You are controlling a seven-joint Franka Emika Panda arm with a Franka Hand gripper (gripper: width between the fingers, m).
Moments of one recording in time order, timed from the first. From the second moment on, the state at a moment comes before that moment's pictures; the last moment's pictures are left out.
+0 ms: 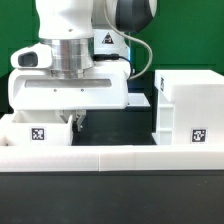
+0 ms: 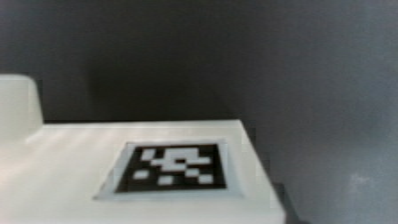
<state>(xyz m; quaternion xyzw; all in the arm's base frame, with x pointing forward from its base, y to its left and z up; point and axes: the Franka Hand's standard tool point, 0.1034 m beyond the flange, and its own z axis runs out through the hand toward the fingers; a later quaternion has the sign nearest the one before) 0.533 -0.101 0.005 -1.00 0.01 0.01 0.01</state>
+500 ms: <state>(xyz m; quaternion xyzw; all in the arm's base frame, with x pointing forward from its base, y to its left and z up) 0.533 -0.100 0.006 -1.00 0.01 0.01 0.01</state>
